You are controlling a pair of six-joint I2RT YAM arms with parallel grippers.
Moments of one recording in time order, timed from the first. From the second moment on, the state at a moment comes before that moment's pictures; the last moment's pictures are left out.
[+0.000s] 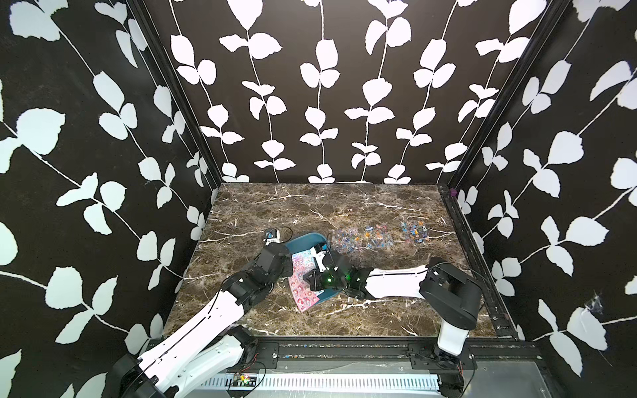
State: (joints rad) left arm -0.67 0.88 0.67 -0.53 -0.39 -0.50; right arm 1.05 1.81 0.94 0.29 -0.17 0.77
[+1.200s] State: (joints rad) left arm -0.67 0.90 0.69 -0.54 -0.40 -0.51; right arm 1.04 1.79 0.90 0.25 -0.29 0.67
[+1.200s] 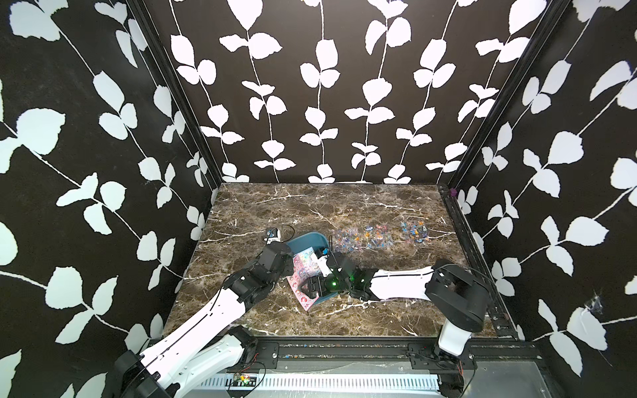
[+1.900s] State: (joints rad) left arm -0.66 0.90 0.69 -0.52 -0.42 -0.51; right arm 1.04 1.91 0.93 0.43 -0.41 0.65
